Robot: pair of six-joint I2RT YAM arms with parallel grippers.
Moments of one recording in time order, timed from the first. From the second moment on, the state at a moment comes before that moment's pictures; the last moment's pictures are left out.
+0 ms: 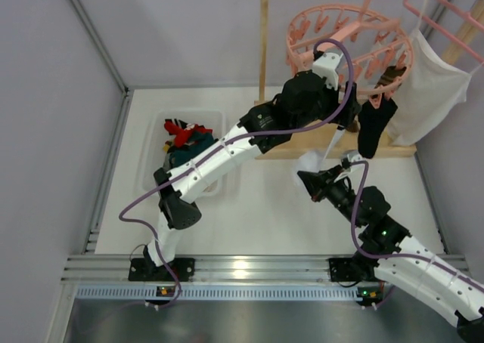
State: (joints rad) left arm -1.03 2.05 2.38 -0.47 -0.16 -0.37; right arm 0.78 0.48 0.36 0.17 0.14 0.38
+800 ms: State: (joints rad) left arm -1.00 2.10 2.36 -0.37 -0.10 -0.40; right arm 0.78 0.45 0.36 0.17 -0.05 0.34
